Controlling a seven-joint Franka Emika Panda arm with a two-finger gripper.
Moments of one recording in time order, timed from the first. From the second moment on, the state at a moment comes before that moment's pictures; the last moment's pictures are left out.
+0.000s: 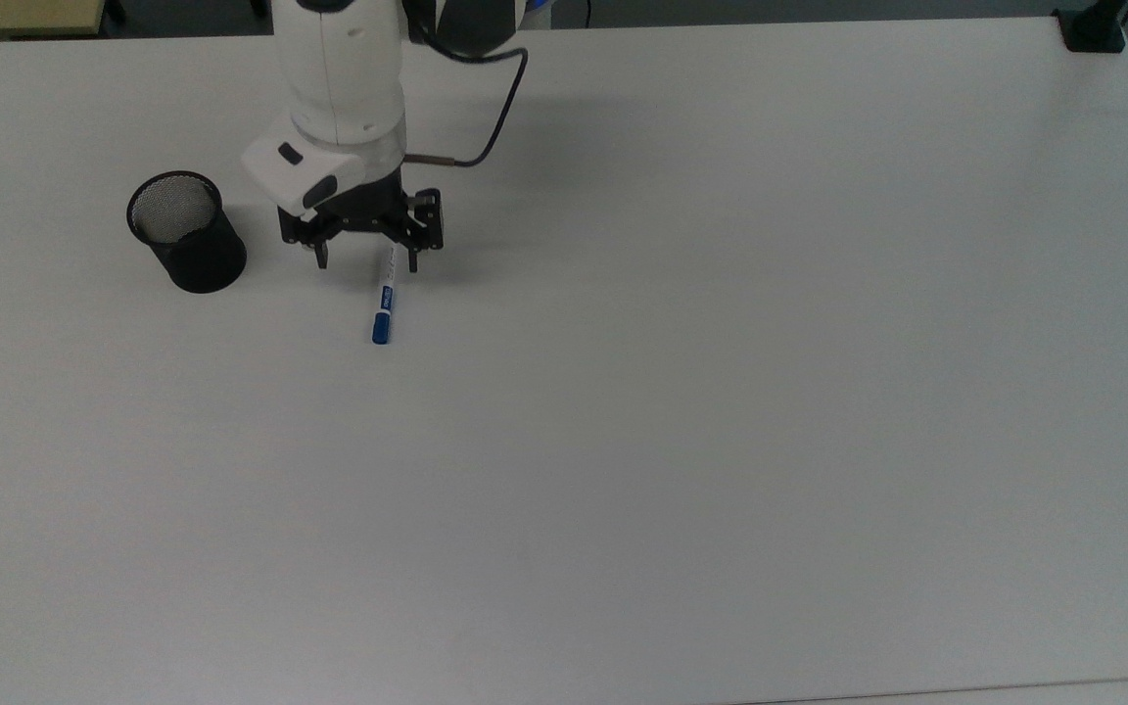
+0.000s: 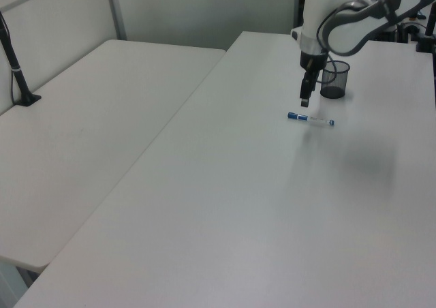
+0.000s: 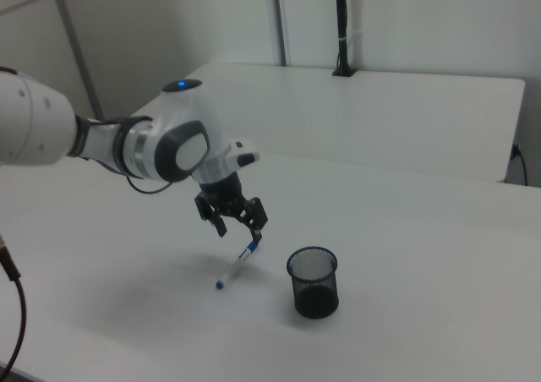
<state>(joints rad) 0.04 0.22 -0.14 -2.00 -0.10 2.32 -0.08</state>
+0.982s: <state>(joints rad) 0.04 0.34 -0.14 -1.99 -0.10 2.46 0.02</state>
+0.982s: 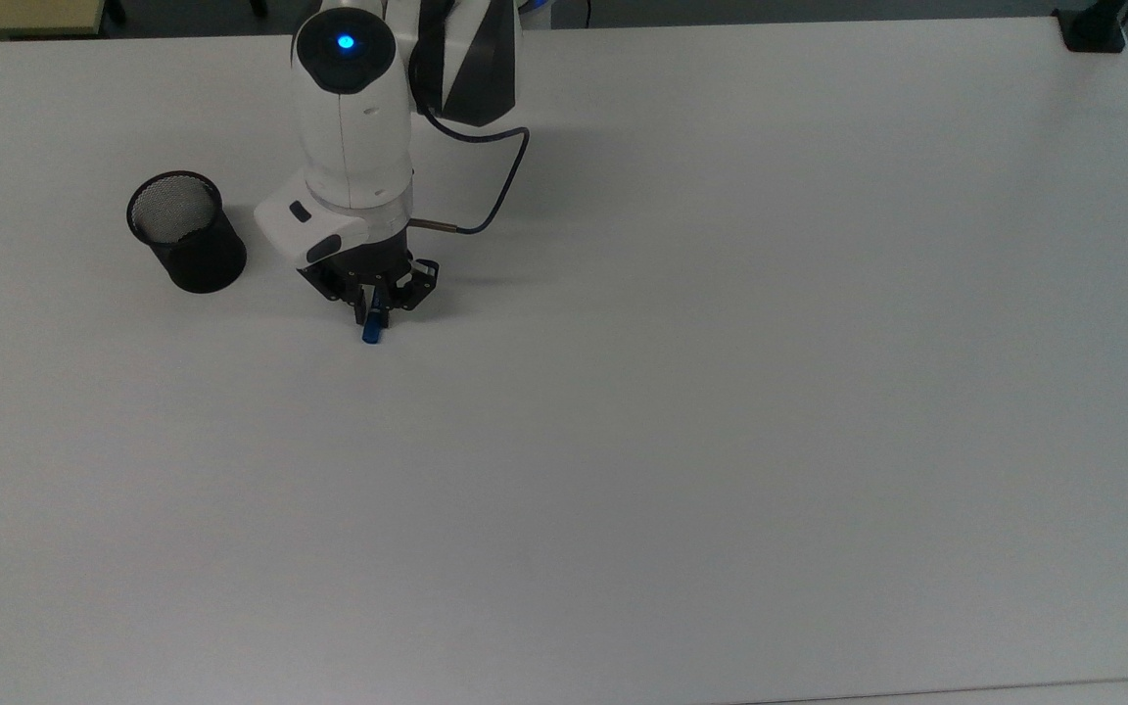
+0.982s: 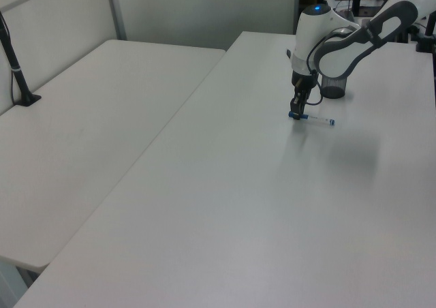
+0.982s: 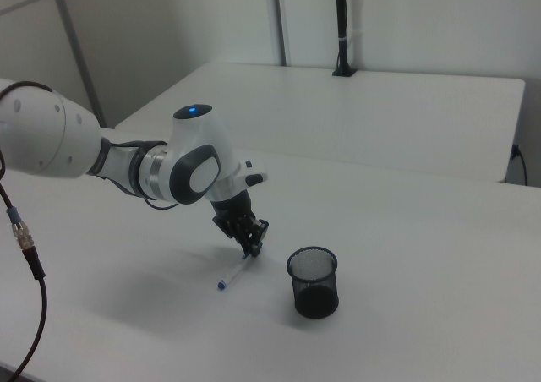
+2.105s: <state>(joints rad) -0.21 -0.06 -0.14 -2.02 0.06 2.46 -0.38</state>
